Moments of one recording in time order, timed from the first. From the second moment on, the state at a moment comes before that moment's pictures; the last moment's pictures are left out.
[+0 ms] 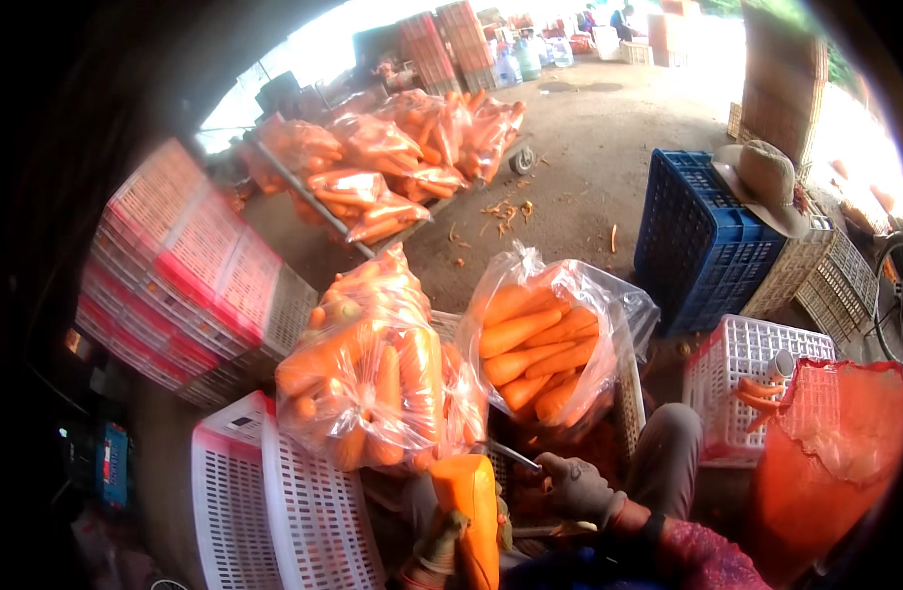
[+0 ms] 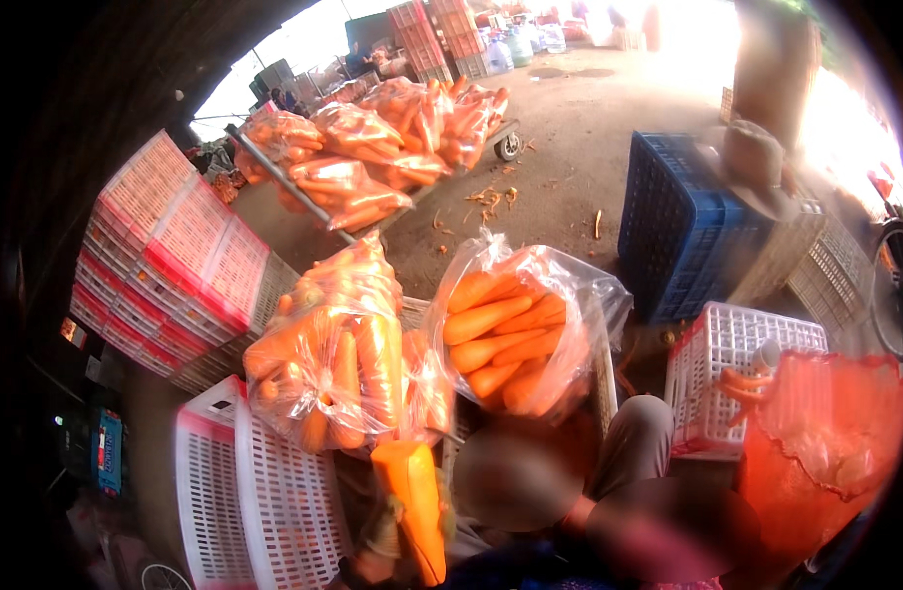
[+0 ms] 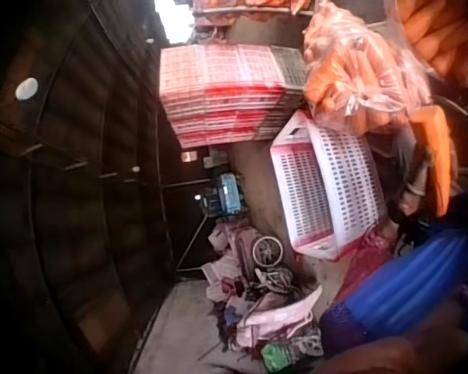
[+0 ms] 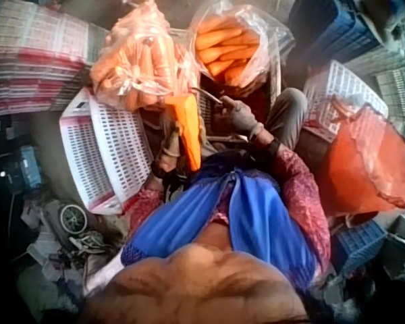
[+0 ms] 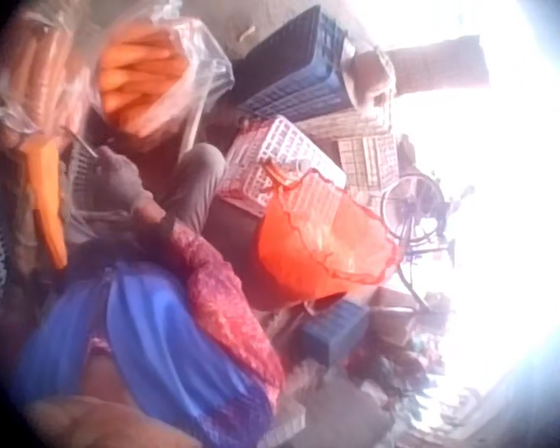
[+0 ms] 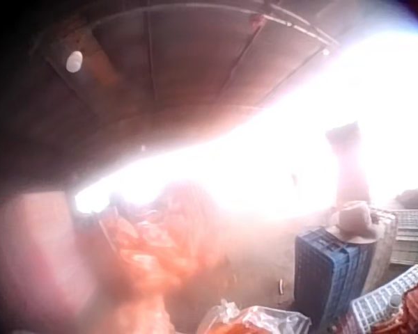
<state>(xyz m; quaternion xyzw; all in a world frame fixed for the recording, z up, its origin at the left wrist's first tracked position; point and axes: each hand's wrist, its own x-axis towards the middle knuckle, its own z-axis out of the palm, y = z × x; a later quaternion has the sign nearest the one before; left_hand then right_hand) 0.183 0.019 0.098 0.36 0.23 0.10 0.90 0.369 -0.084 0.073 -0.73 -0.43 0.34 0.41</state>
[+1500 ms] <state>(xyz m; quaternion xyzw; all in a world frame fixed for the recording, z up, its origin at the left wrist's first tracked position) -0.021 -0.013 0.230 0.45 0.35 0.34 0.74 0.176 0.041 0.200 -0.34 -0.81 0.01 0.48</state>
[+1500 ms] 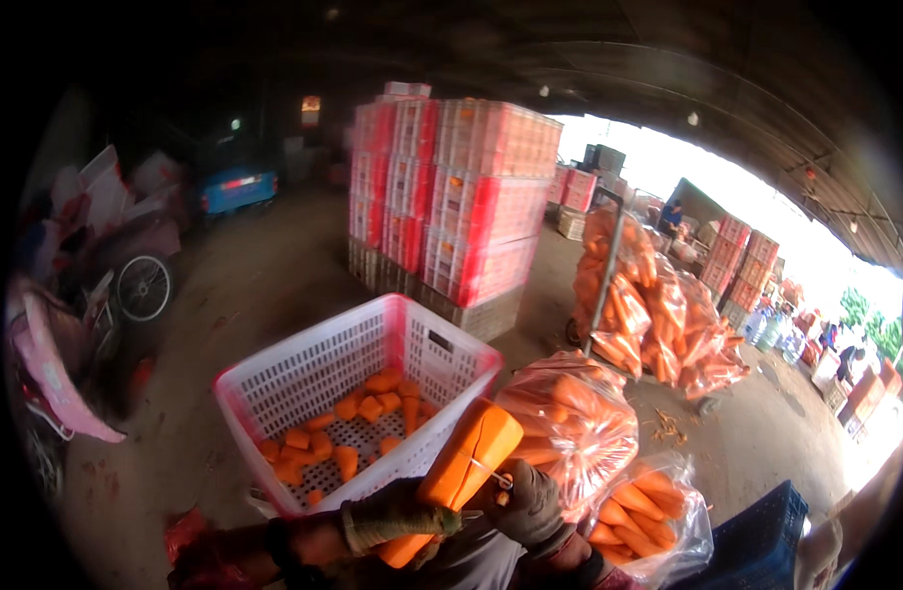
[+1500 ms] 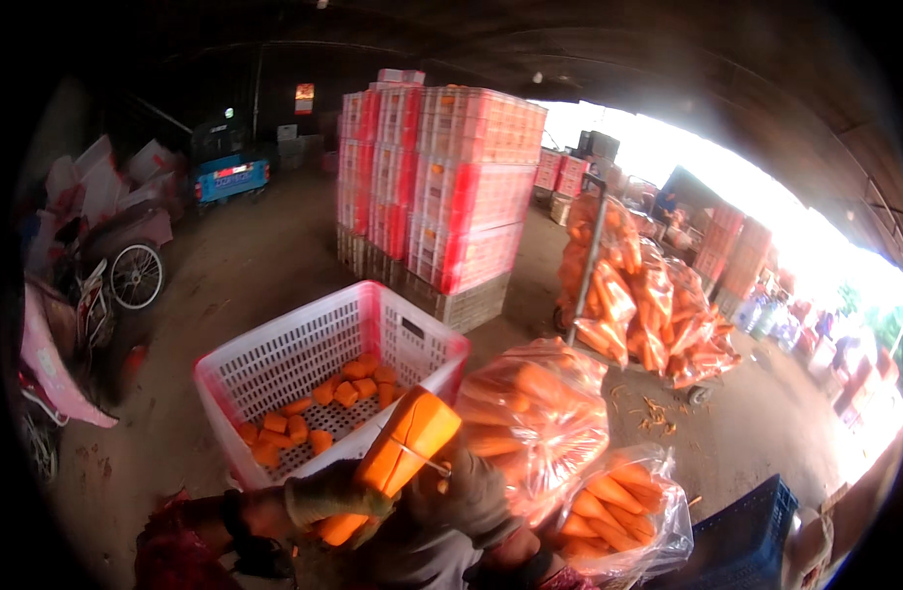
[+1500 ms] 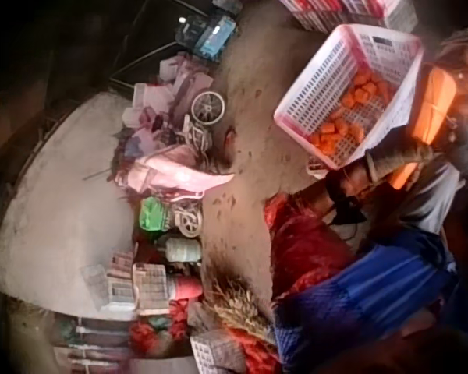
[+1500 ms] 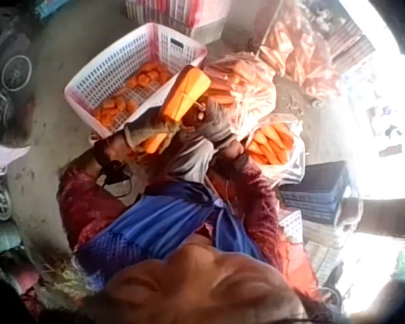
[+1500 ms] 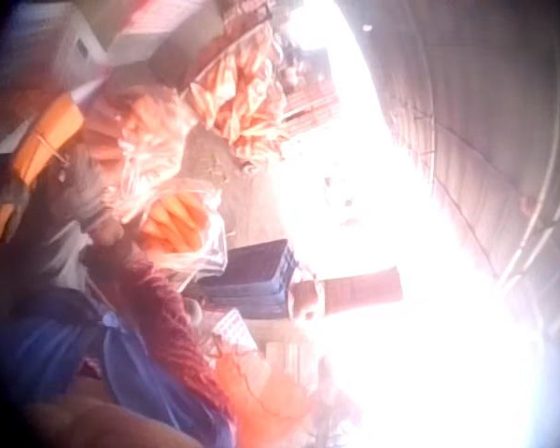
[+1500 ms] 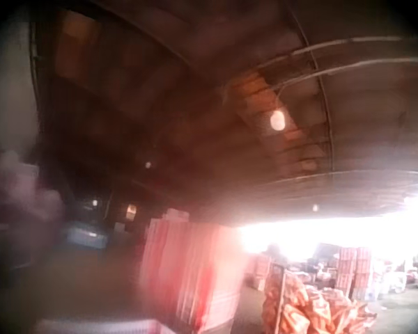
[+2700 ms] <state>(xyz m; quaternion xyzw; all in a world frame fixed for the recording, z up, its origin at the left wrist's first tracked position) -0.120 -0.001 0.174 0.24 0.09 0.57 0.78 0.076 0.080 0.203 -0.35 -0.84 0.13 0.38</state>
